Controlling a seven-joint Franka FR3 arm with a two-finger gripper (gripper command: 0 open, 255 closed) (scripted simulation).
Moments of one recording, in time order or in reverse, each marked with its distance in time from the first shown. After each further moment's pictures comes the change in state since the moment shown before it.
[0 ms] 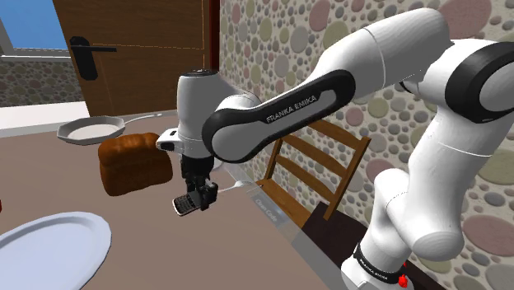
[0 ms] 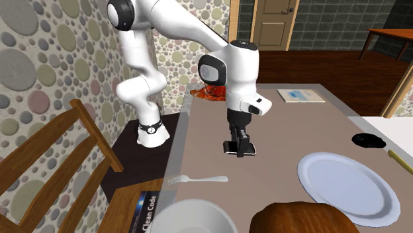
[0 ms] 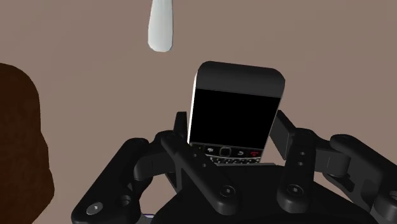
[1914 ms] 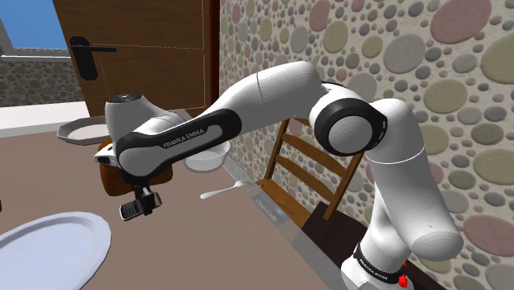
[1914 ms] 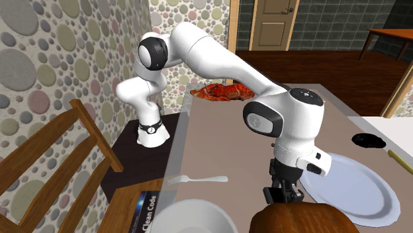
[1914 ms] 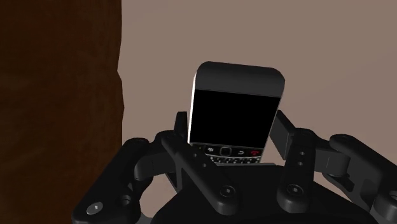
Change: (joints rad) arm -0.010 0.628 -0.015 0.695 -0.015 -0.068 -0.024
